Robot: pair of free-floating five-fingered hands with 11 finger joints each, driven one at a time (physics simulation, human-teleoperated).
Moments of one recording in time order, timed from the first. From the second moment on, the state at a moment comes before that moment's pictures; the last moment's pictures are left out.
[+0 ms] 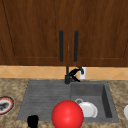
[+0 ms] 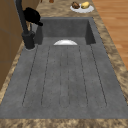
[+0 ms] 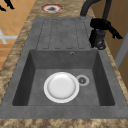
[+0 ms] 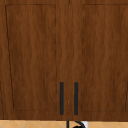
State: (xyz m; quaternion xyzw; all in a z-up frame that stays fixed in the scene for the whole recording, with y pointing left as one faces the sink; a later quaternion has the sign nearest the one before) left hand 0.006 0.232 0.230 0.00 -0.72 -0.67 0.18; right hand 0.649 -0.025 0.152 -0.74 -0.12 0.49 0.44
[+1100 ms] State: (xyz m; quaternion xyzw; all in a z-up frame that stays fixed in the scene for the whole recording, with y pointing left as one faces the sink) left hand 0.006 0.232 0.230 0.00 -0.72 -0.67 0.18; right hand 0.635 -0.120 0.170 -0.74 -0.13 0.49 0.45
